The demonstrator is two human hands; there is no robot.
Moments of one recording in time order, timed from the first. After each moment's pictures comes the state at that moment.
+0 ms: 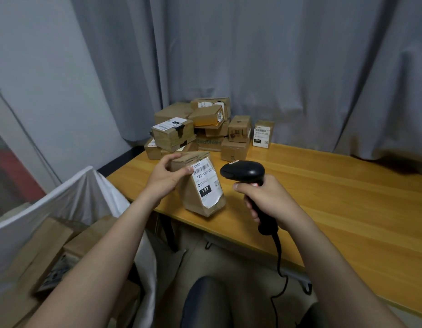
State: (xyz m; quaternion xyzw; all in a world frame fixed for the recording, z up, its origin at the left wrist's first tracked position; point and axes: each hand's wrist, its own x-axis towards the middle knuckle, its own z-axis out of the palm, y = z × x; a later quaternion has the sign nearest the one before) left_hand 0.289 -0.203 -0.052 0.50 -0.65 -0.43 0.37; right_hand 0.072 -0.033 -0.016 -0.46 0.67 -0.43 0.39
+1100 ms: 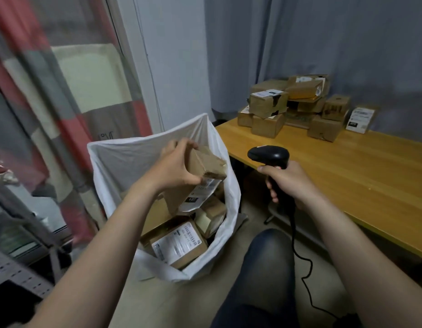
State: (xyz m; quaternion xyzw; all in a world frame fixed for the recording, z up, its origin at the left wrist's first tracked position) left_hand 0.521 0.002 -0.044 0.61 -0.74 -0.16 0.25; right_hand 0.232 0.015 -0.071 -0.53 0.59 -0.42 0.45
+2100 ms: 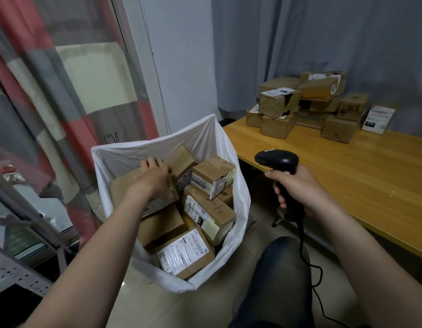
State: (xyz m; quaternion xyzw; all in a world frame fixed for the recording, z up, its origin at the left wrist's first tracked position) left_hand 0.583 -0.046 -0.081 0.75 -0.66 -0.06 -0.03; right_hand 0.239 -0.008 -0.079 -0.52 0.59 -0.41 0.47
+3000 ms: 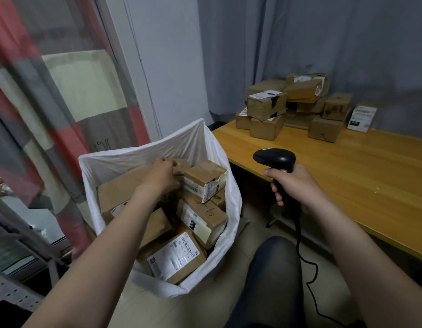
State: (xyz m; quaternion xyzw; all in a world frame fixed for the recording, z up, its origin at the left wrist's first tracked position) left_hand 0.547 -0.075 -0.080 0.73 -0.68 -0.06 0.08; right_hand 0.217 -0.006 -0.072 -0.50 0.59 -0.44 0.47
